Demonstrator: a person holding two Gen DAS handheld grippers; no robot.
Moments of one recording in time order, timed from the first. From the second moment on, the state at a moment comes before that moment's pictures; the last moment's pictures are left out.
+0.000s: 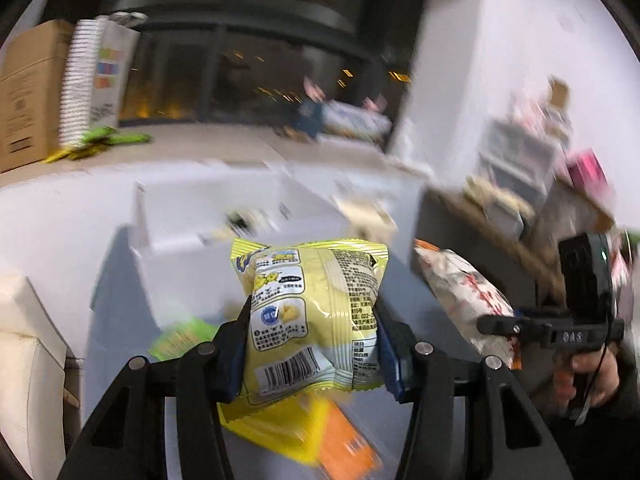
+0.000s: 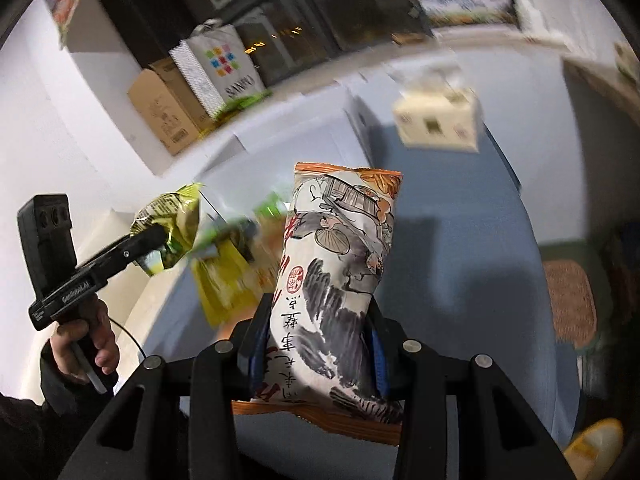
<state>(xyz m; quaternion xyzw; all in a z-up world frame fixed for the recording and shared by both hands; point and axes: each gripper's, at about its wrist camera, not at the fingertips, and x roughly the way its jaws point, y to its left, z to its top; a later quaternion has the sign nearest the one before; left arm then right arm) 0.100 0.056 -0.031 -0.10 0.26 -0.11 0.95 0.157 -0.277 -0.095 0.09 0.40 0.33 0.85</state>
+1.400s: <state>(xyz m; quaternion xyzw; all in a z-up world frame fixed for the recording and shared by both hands) 0.208 0.116 -0.004 -0.06 0.26 -0.02 0.96 0.343 -0.127 0.002 -0.02 0.35 0.34 0.87</state>
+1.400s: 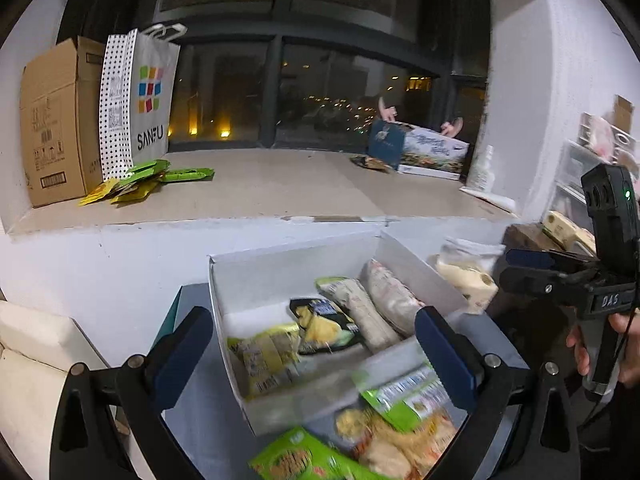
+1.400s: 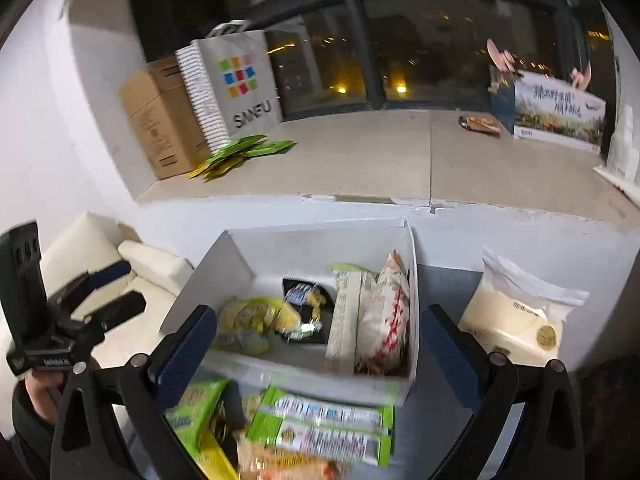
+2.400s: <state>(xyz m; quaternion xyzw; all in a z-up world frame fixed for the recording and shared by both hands) 0.055 0.073 -0.082 -0.11 0.31 -0.06 0.94 0.180 -0.175 -0.099 -0.27 0.24 0.29 0.88</state>
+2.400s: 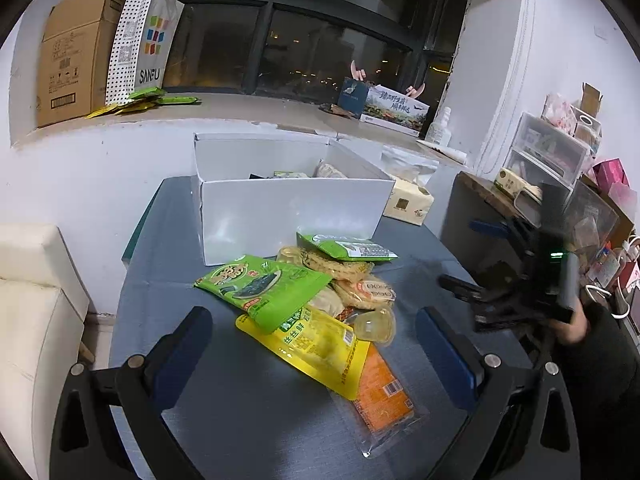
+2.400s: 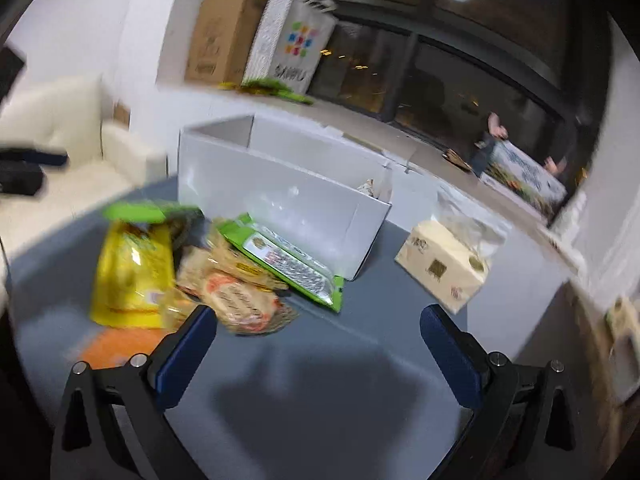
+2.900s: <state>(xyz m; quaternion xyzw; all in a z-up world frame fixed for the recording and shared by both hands) 0.060 0.069 -0.096 -0.11 0.33 -0.07 0.93 0.251 -0.107 -0.174 -0.50 0.19 0.28 0.80</state>
